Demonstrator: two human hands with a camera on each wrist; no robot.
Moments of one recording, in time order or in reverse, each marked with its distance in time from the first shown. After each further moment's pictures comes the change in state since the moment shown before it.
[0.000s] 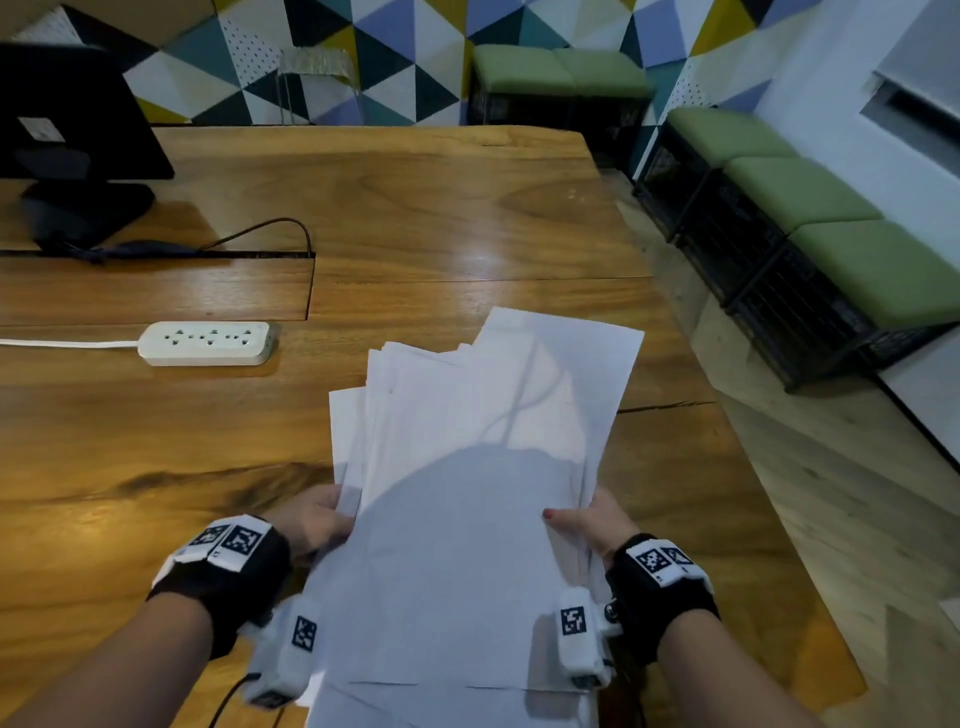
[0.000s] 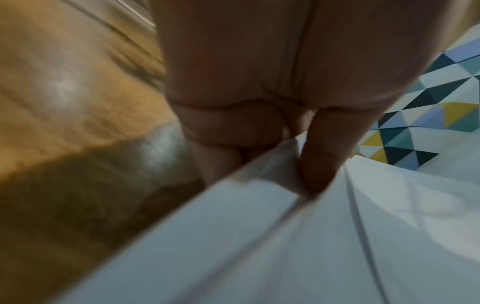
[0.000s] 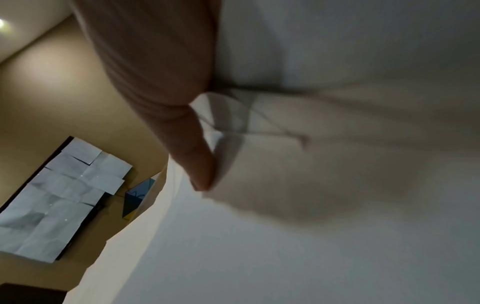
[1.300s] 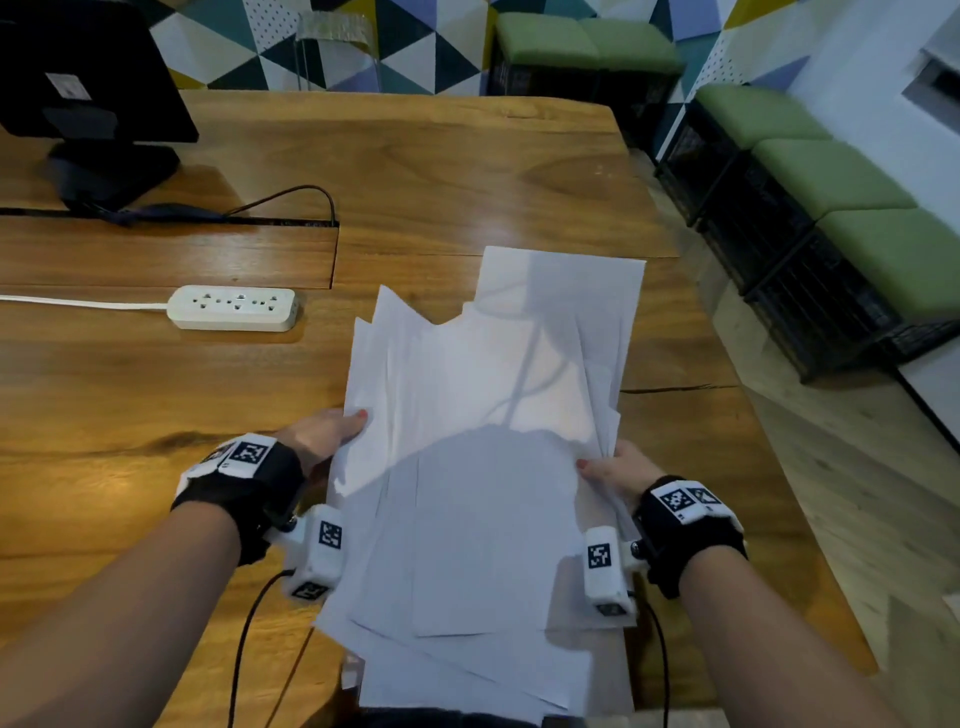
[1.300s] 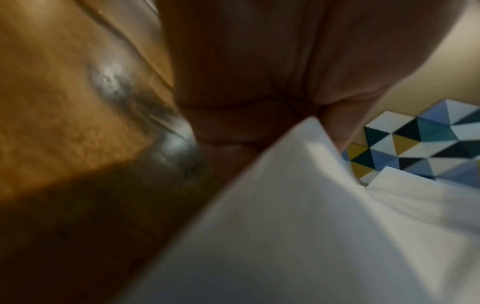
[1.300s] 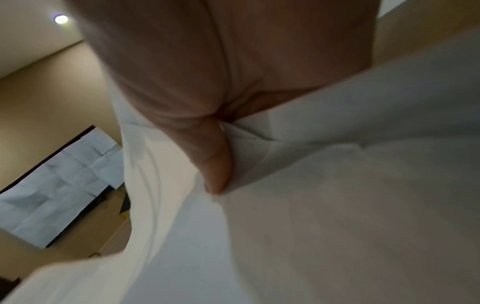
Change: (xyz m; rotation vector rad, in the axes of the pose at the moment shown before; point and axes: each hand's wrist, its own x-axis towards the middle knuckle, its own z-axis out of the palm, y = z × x) left_hand -0.004 0.030 -0.027 -0.209 0.213 -0.058; right_hand 0.005 -0.031 -0.002 -0.244 0.025 0.037
